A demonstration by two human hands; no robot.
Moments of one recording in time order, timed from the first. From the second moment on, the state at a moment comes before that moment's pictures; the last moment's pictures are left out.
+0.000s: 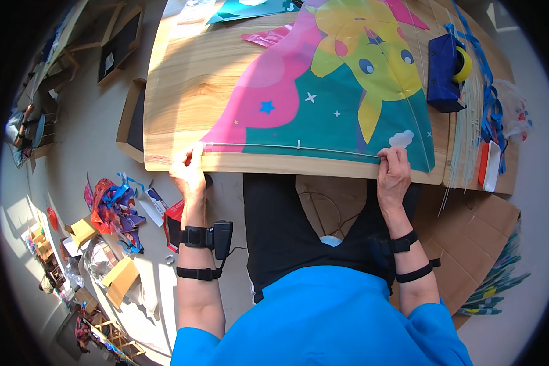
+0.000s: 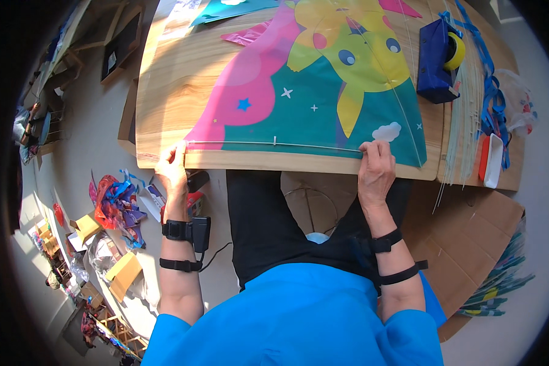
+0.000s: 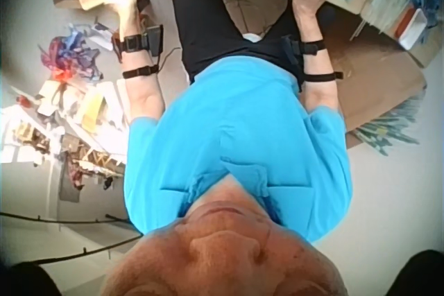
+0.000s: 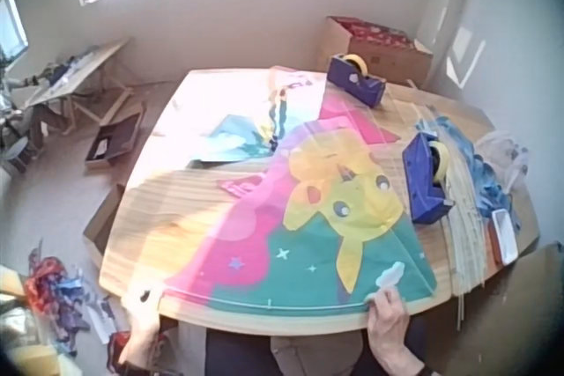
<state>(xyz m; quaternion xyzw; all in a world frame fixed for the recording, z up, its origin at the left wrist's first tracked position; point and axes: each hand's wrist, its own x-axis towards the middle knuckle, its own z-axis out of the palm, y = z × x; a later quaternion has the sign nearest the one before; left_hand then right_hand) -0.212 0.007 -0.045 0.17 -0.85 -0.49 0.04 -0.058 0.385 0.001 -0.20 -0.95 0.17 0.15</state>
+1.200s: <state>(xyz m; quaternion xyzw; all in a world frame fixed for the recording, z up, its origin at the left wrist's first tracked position) -0.212 0.005 -0.051 0.16 -0.86 -0.49 0.05 -0.042 0.380 0.001 -0.10 -0.97 0.12 0.18</state>
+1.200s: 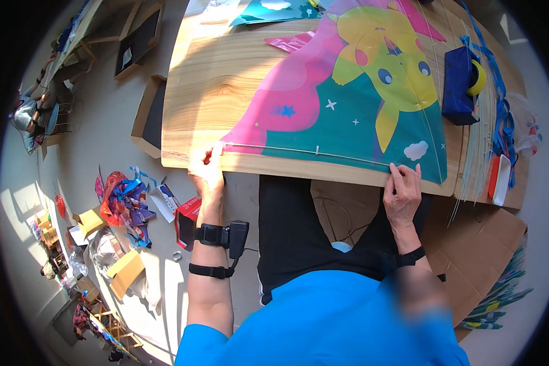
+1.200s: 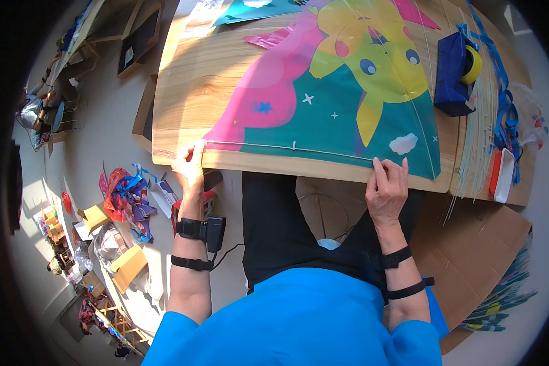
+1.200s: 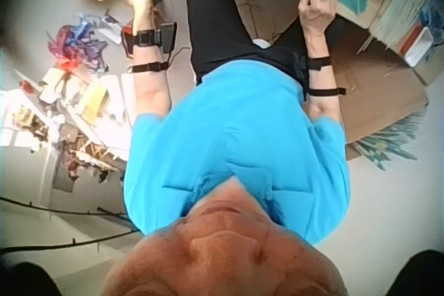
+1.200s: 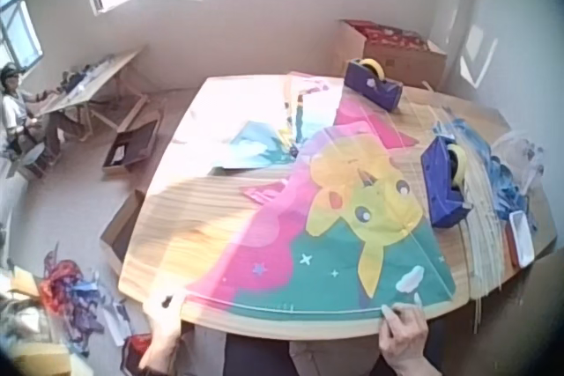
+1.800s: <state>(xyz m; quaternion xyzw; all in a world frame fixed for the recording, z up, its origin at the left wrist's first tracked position) -0.211 0.023 -0.036 0.19 -0.85 -0.48 0.07 -0.041 0.384 -0.003 -0.09 -0.97 0.11 0.18</state>
